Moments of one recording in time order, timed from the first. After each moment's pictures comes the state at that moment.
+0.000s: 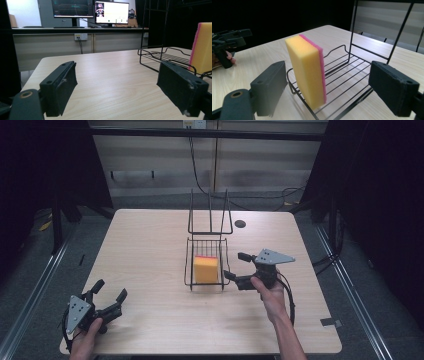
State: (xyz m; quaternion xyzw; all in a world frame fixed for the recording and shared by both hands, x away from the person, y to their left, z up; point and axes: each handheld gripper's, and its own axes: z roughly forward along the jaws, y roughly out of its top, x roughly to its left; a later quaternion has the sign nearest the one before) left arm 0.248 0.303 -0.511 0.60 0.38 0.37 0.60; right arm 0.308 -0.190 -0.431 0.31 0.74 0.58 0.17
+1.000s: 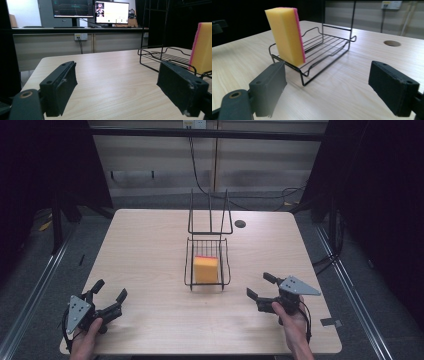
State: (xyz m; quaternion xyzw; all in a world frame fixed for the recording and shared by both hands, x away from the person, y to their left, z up) left arm 0.248 0.303 -0.511 0.60 0.38 0.36 0.60; right arm 0.244 -0.240 -0.472 0.38 0.70 0.56 0.24
